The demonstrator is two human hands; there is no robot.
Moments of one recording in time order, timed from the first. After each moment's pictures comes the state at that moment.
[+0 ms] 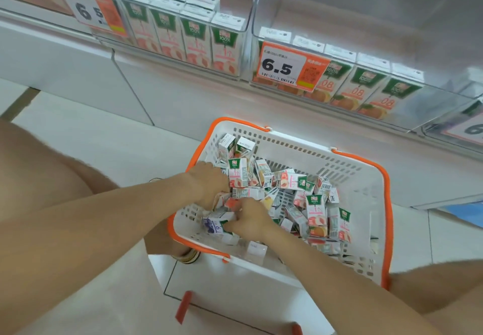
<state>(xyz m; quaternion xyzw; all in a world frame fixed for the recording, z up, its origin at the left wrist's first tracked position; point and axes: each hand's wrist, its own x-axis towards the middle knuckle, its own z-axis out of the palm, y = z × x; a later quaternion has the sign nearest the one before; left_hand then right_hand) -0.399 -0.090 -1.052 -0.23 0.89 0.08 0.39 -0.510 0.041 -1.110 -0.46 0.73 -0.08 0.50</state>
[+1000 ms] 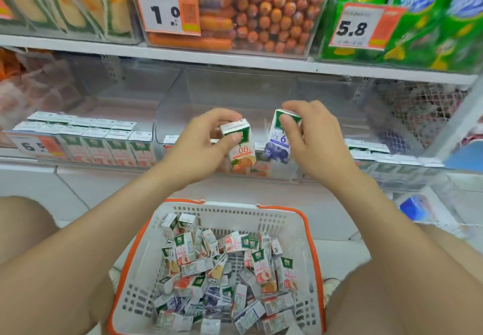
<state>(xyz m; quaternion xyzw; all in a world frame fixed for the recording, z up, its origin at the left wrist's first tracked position) -0.540 -0.059 -0.807 -0.23 0.80 0.46 -0.31 -0.730 0.079 -0.792 -0.53 0.77 -0.34 -0.08</state>
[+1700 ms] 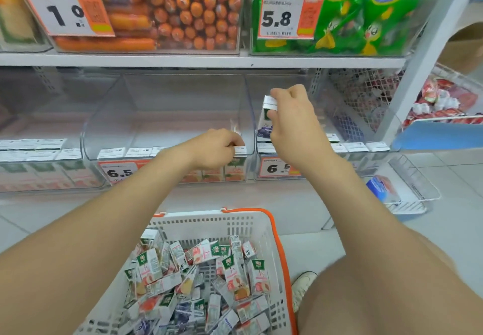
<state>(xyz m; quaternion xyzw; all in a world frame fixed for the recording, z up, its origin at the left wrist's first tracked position) -0.679 -0.048 -0.823 -0.19 0.96 0.21 0.01 -0.788 0.111 -0.784 -0.47 0.83 -0.28 -0.10</state>
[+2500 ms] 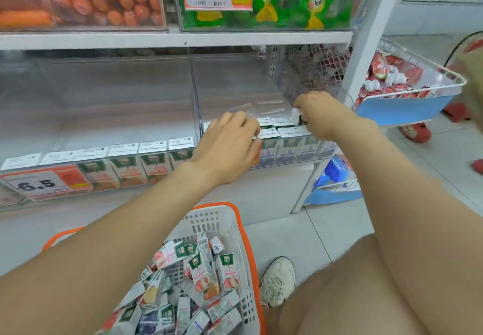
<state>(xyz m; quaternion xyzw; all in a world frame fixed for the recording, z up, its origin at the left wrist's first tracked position) -0.761 0.039 -0.862 -0.07 0.98 0.05 -0.19 -0.956 0.184 -0.812 -0.44 0.89 0.06 -0.04</state>
